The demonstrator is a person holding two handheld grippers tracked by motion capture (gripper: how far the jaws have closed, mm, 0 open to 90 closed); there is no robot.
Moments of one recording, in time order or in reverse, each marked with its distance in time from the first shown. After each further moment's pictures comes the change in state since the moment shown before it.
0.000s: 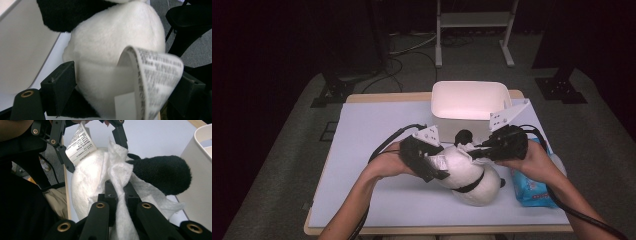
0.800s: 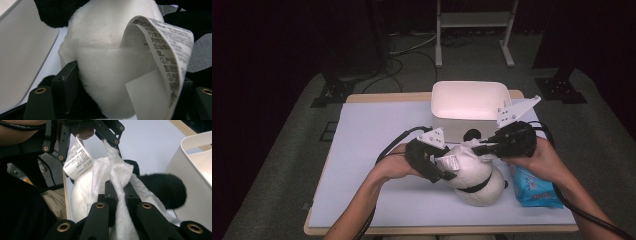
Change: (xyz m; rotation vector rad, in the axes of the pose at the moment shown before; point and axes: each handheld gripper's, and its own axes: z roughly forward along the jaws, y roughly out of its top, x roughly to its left) left arm -0.006 0.007 0.013 -0.049 -0.023 0.034; right arm 0.006 0.010 -0.018 -0.013 -0.039 -0.032
